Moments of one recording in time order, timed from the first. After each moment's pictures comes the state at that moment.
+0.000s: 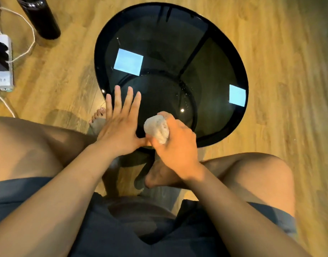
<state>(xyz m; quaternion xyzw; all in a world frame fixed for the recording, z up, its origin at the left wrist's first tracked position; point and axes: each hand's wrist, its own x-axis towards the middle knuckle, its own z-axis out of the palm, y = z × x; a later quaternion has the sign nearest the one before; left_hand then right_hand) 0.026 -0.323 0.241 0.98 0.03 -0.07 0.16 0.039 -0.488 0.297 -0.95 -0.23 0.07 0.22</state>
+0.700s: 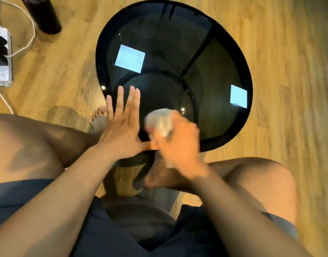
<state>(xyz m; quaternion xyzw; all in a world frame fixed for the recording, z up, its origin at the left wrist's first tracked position) 0.025 -0.322 0.246 0.97 0.04 -0.07 0.25 0.061 -0.474 0.297 -0.97 -0.14 0.07 0.16</state>
